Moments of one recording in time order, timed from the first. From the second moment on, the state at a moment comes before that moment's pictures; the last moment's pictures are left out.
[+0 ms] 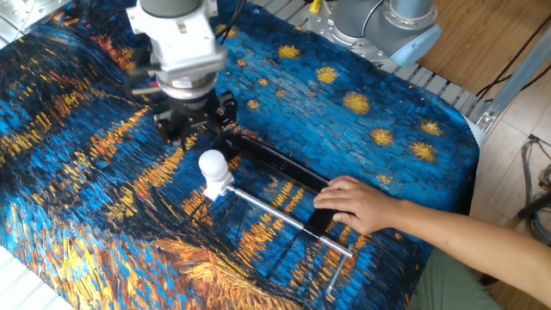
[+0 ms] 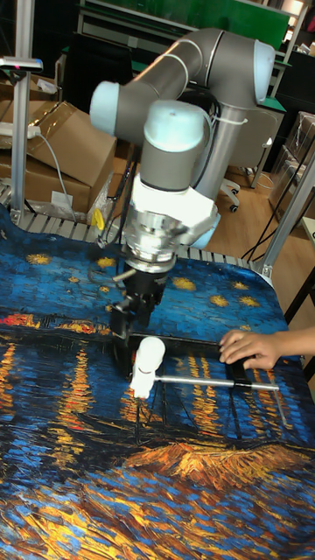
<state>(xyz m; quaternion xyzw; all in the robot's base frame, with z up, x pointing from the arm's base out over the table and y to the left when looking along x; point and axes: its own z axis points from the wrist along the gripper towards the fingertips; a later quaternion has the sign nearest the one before) 0.529 -0.013 0.109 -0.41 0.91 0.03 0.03</state>
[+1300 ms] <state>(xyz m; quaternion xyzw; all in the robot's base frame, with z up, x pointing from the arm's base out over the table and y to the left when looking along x) 0.525 0.021 0.104 -0.12 0.99 0.05 0.01</state>
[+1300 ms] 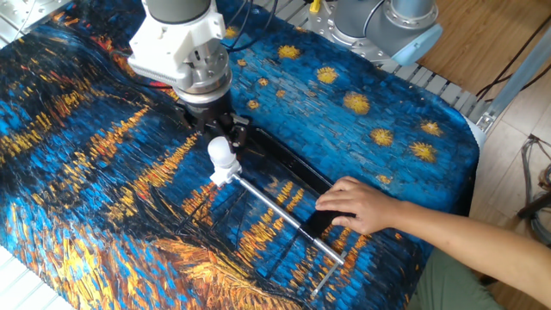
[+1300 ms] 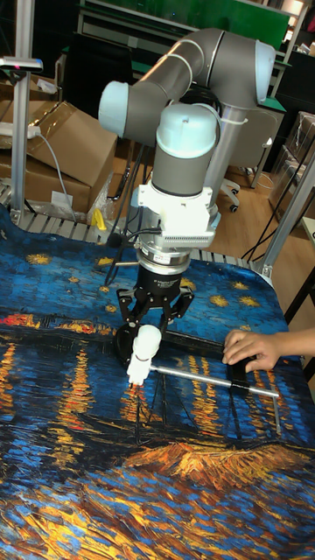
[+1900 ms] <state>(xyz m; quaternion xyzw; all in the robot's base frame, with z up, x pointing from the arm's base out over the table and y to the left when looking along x) 0.531 0.022 0.098 -0.09 1.00 0.04 0.01</state>
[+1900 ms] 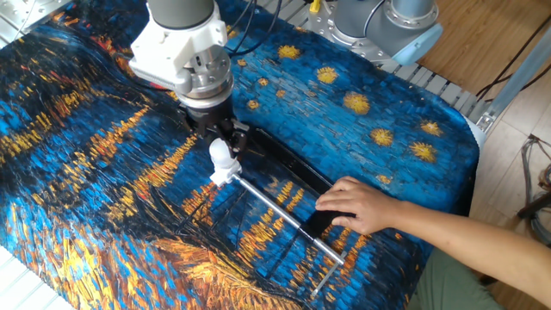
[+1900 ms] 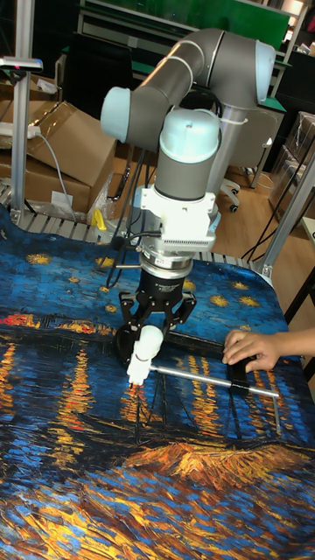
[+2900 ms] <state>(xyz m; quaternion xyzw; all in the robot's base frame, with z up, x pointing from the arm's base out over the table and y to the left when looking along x) 0.535 0.019 0.106 -0.08 1.00 0.01 0.02</state>
